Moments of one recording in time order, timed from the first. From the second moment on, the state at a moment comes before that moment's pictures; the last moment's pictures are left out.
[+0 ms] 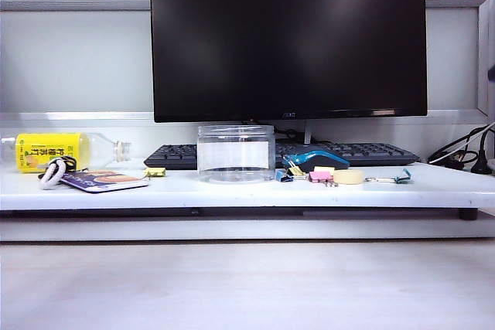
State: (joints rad) left arm -0.47 0.18 0.15 -0.15 -0.01 0.09; right arm 0.24 0.39 0.15 0.10 -0.11 0.16
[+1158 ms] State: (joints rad) left arm -0.47 0.18 0.01 -0.08 0.00 0.05; right arm 0.24 0.39 0.01 0.05 -0.11 0.15
